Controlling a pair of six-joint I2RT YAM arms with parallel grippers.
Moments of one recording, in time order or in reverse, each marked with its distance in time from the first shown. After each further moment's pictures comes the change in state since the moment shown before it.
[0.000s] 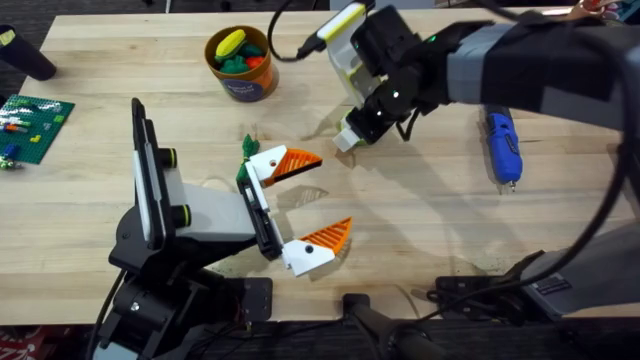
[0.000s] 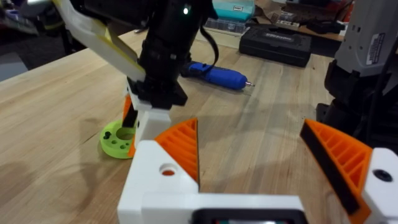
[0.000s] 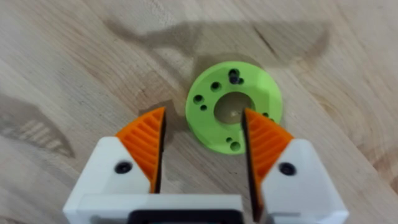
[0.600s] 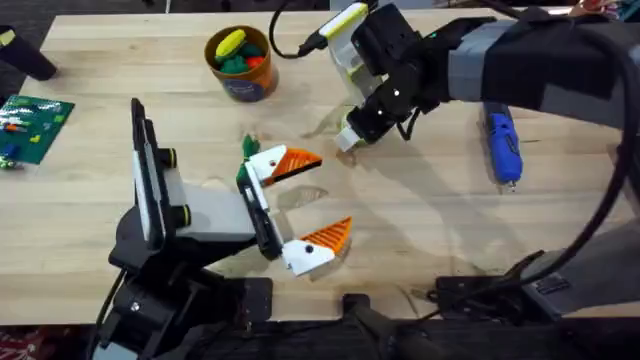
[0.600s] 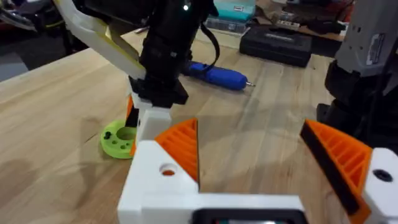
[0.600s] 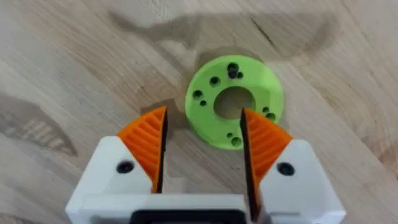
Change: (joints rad) left arm 0.000 0.001 0.000 0.003 0.000 -0.001; right arm -0.001 0.003 0.013 -0.029 -0.004 0.026
